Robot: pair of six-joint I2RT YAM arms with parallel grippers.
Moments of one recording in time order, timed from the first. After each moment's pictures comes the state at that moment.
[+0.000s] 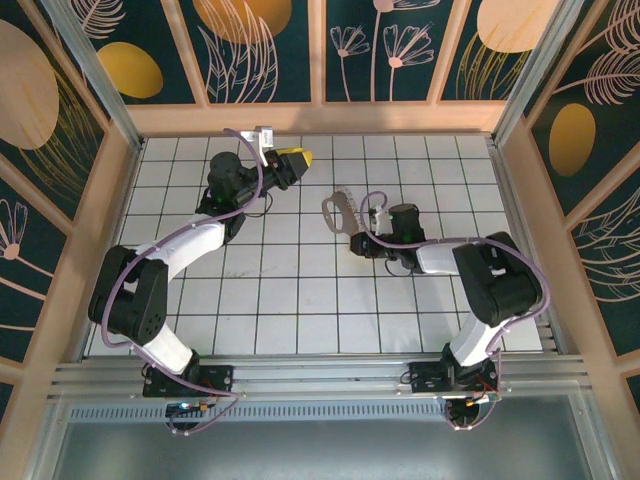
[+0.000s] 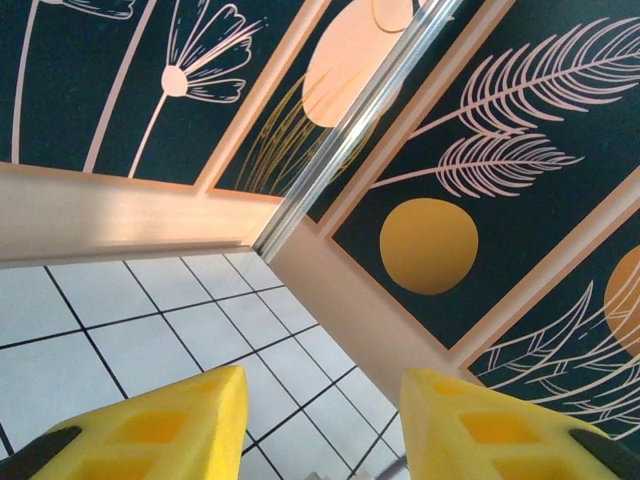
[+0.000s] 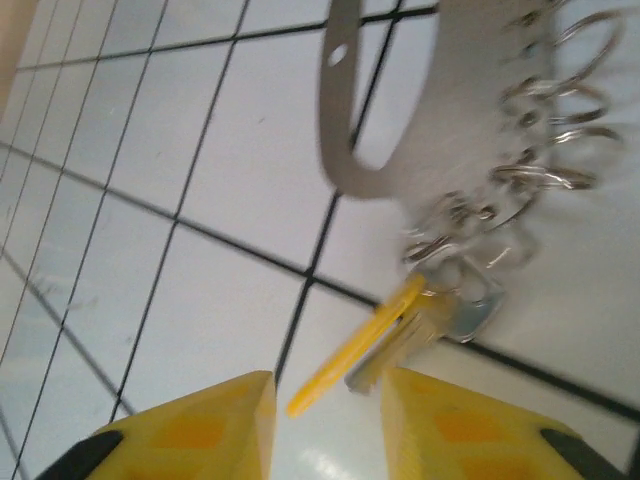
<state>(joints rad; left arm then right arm) -0.40 1.63 1.04 0.67 0.55 -0.67 0.40 1.67 0.66 0.28 -0.51 0.42</state>
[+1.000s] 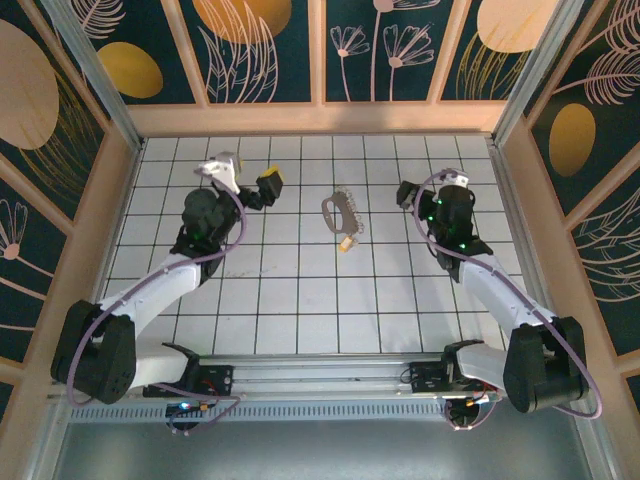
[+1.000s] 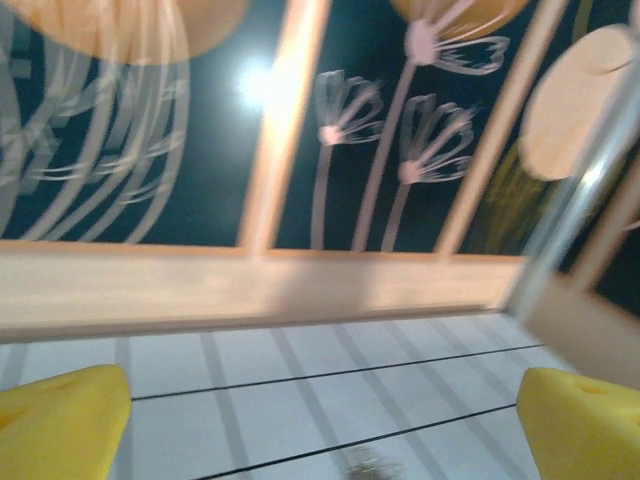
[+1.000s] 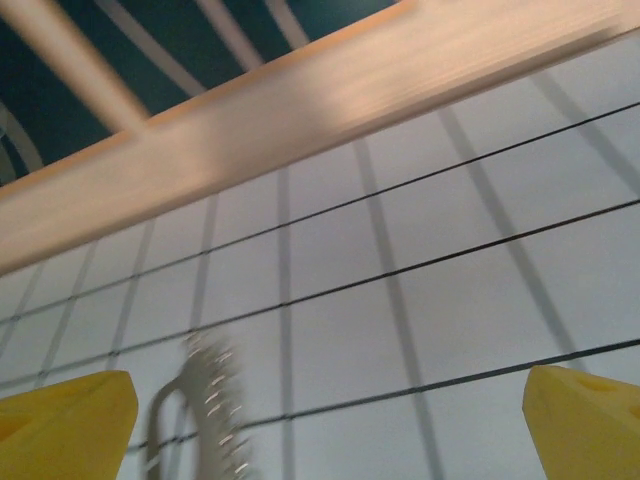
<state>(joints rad) -0.39 1.27 0.67 0.65 0.02 -0.26 0.21 1.18 0.67 0.17 0.14 0.44</state>
